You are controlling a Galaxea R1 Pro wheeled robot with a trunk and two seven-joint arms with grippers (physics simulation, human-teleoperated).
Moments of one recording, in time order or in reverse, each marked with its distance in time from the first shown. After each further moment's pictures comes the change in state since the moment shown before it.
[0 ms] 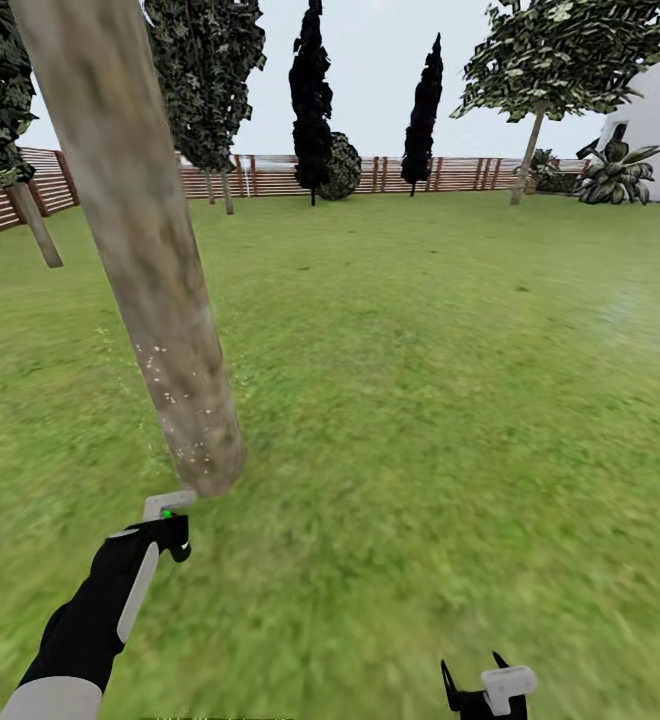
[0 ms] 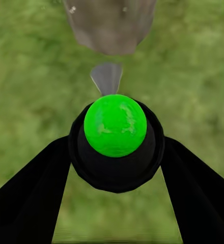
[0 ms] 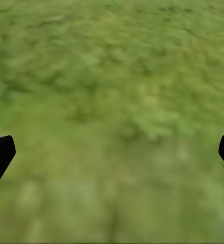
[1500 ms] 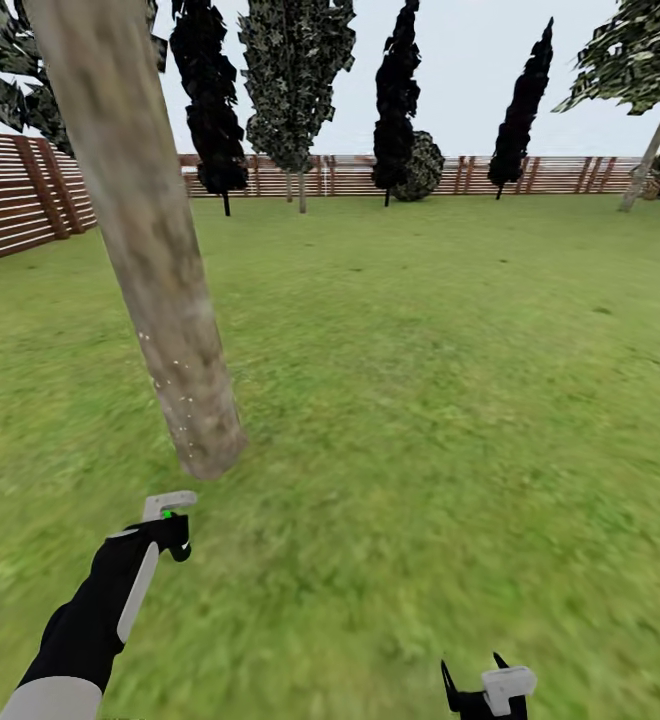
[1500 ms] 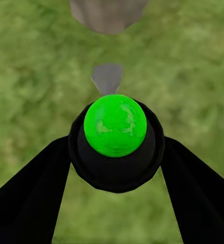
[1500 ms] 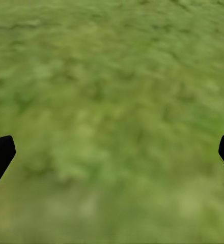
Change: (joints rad) left arm 0.000 0.000 0.000 0.000 0.000 -0.002 0.000; right arm 0.000 0.000 0.001 0.002 0.000 0.001 0.000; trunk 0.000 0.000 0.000
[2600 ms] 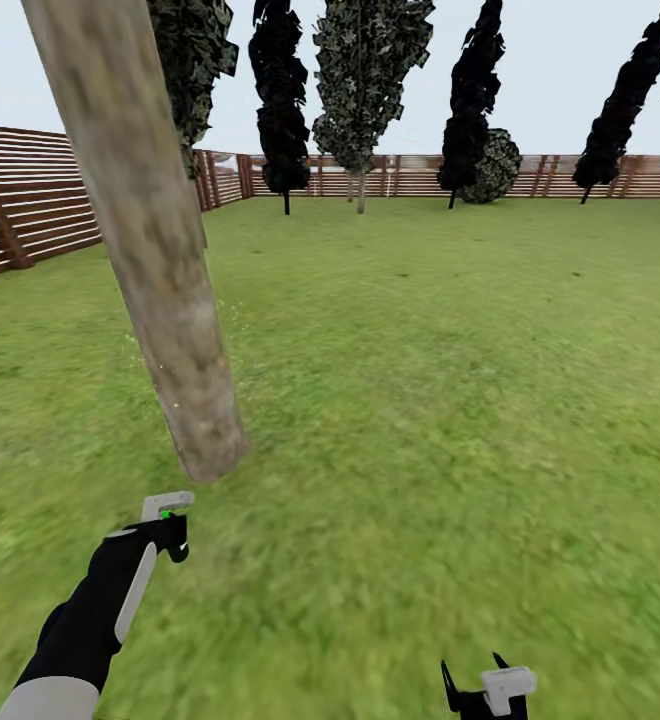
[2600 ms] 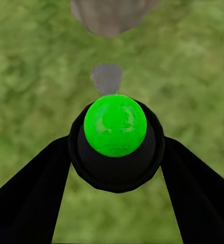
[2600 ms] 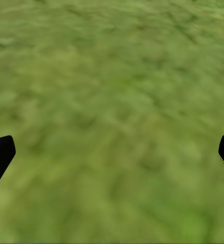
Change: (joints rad) left arm 0.000 0.009 -0.003 0.000 -0.002 0.007 -0.005; right arm 0.000 0.000 -0.001 0.000 0.000 0.000 0.000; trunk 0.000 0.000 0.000
